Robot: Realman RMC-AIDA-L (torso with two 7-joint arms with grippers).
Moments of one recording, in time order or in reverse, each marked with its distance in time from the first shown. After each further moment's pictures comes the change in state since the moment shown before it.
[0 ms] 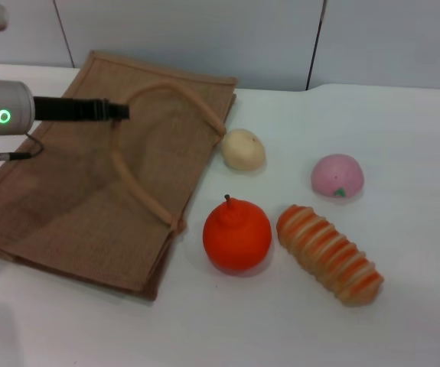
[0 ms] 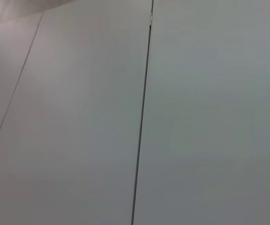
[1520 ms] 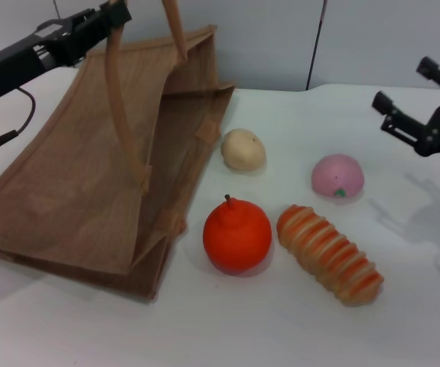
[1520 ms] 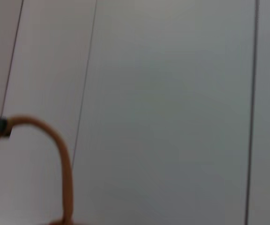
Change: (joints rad) left arm 0.163 0.021 -0.003 -0.135 -0.744 -0.524 0.584; right arm 0.173 -0.011 -0.014 -0.079 -0.390 0.286 0.150
